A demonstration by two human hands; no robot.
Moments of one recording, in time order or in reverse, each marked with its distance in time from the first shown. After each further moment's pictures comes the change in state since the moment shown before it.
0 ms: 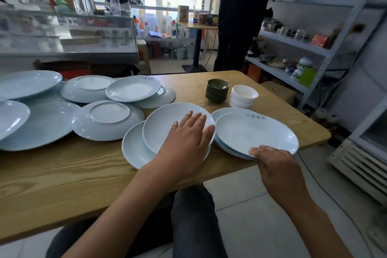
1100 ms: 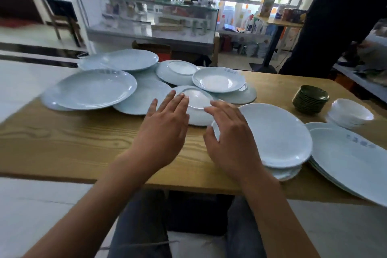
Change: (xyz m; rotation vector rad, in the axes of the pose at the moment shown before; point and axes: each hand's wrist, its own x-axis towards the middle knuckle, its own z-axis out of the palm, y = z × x) left_hand -0.101 -0.144 -0.092 0.358 0.284 -0.297; right_hand 0.095 -0.269 0.043 0.465 -0.112 -0.256
